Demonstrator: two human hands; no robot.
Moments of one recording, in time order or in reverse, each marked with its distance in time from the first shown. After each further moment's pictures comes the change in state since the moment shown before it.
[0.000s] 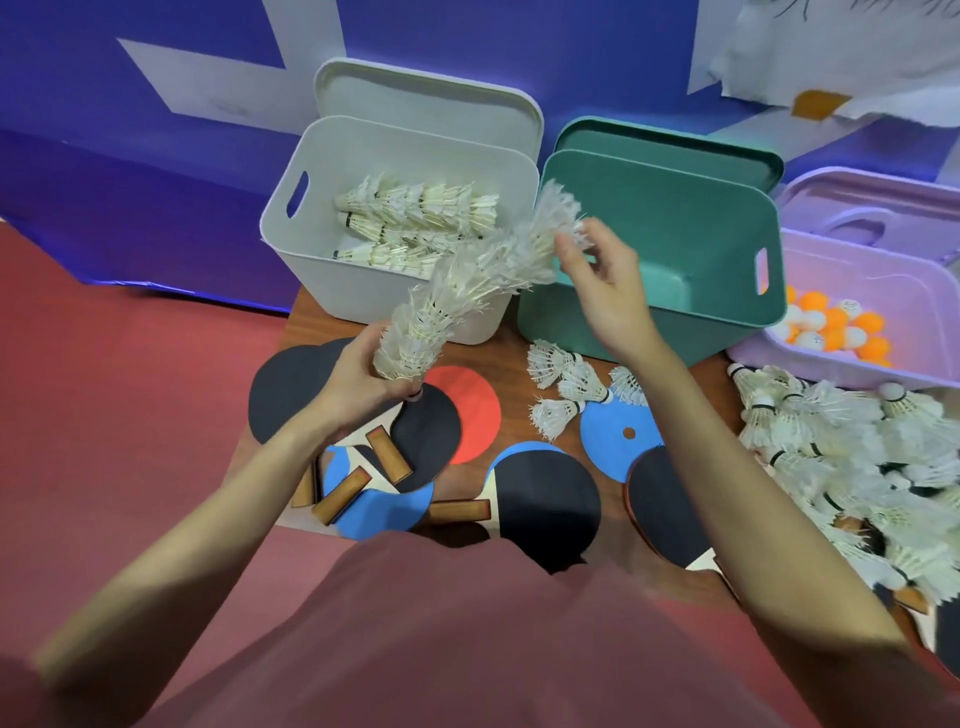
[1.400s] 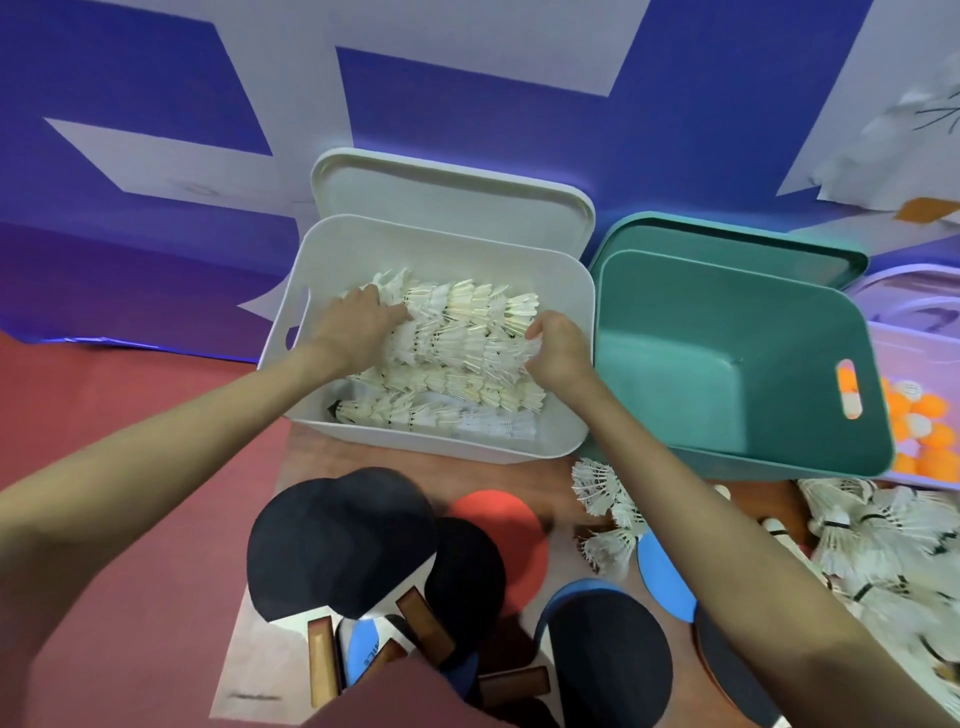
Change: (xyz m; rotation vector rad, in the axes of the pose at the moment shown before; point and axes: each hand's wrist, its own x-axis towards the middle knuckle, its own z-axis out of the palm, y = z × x) left_hand 0.270 0.012 -0.102 1.326 -0.218 0.221; right_hand 0.159 0.081 0.110 -0.616 -0.176 0.505
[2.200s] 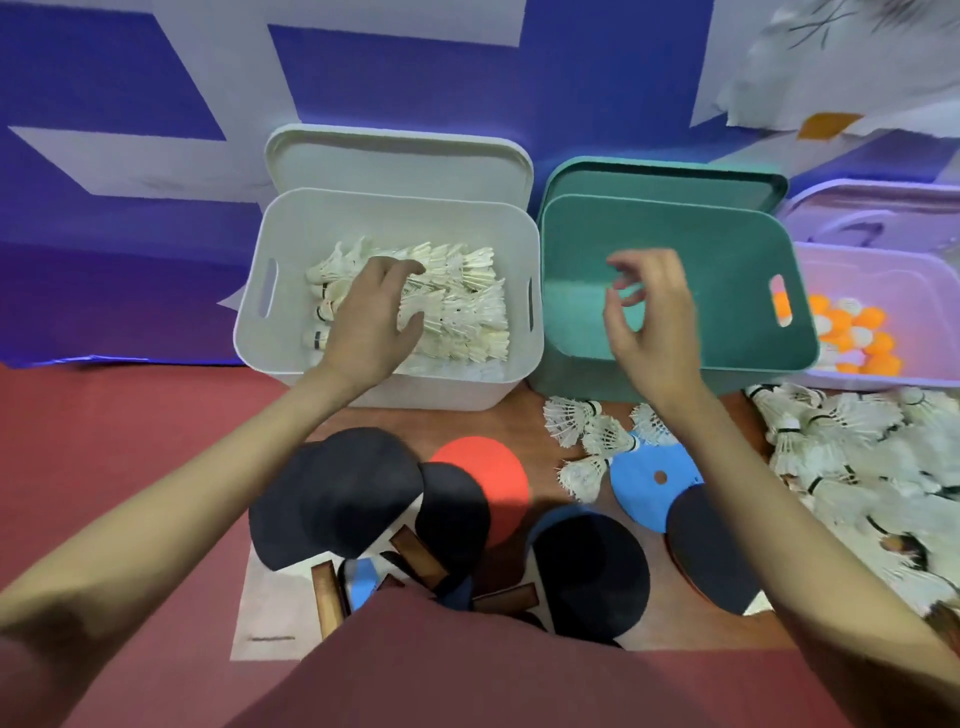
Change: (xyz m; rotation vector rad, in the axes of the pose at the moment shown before) left_hand -0.076 0.088 -0.024 -0.490 0.469 0.118; right_hand -0.116 0.064 -0.085 0.164 0.582 -0.439
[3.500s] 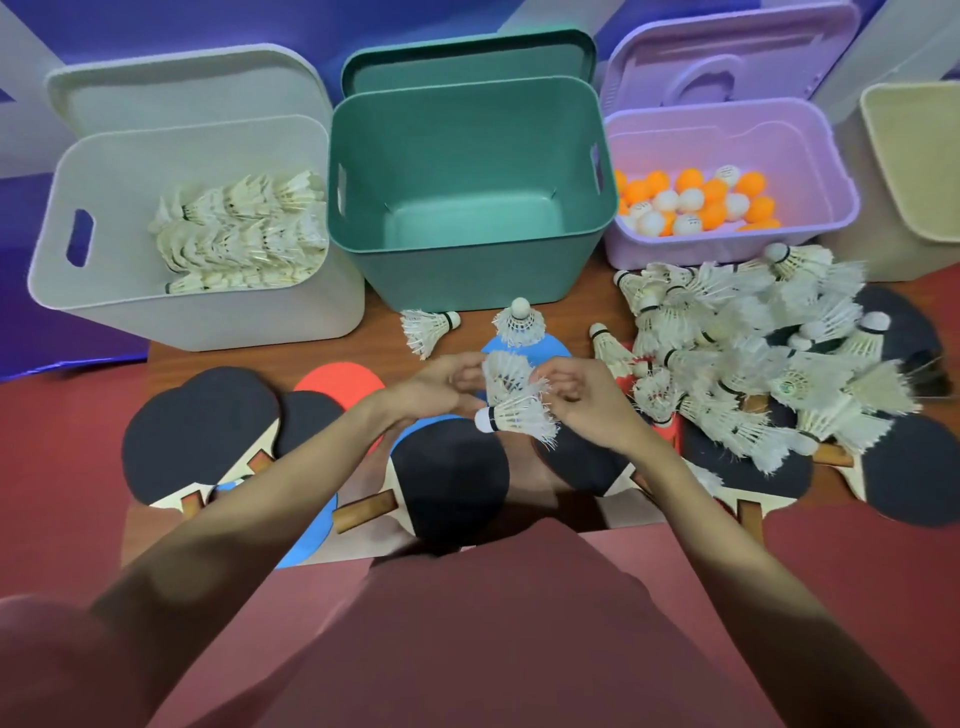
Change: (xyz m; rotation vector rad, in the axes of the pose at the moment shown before) left_hand -0.093 0.203 0.206 -0.762 -0.888 -0.365; right_hand -0.206 0.156 -0.105 0.488 -0.478 0.512
